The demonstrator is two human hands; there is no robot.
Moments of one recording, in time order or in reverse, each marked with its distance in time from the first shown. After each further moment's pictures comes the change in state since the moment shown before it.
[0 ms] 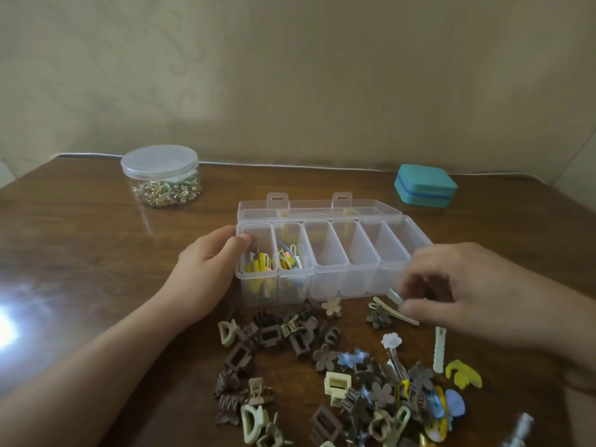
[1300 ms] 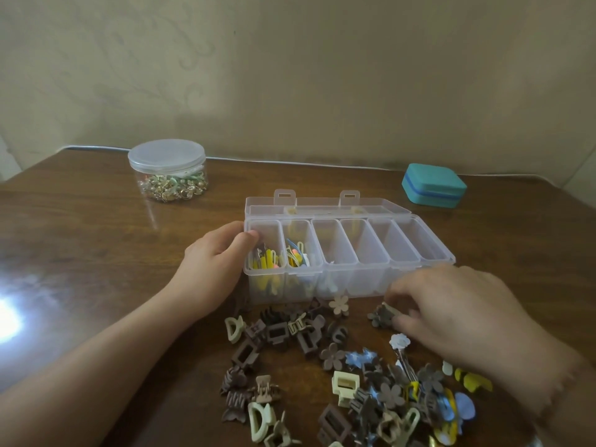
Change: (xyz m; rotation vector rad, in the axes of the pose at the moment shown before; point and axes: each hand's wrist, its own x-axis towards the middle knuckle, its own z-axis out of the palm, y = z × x) left_hand 0.001 0.000 0.000 -0.001 -0.007 -0.010; right_hand 0.010 -0.026 0.031 -0.304 0.074 0.142
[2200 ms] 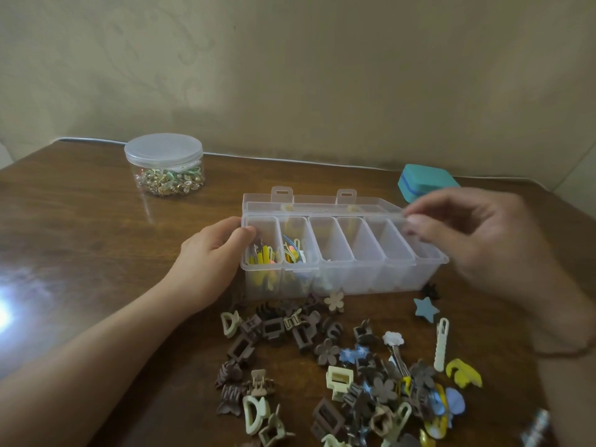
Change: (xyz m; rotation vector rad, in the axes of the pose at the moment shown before) left_hand 0.000 0.001 0.000 0.024 0.006 -0.017; right_hand 0.015 0.033 -0.023 0.757 0.483 -0.138
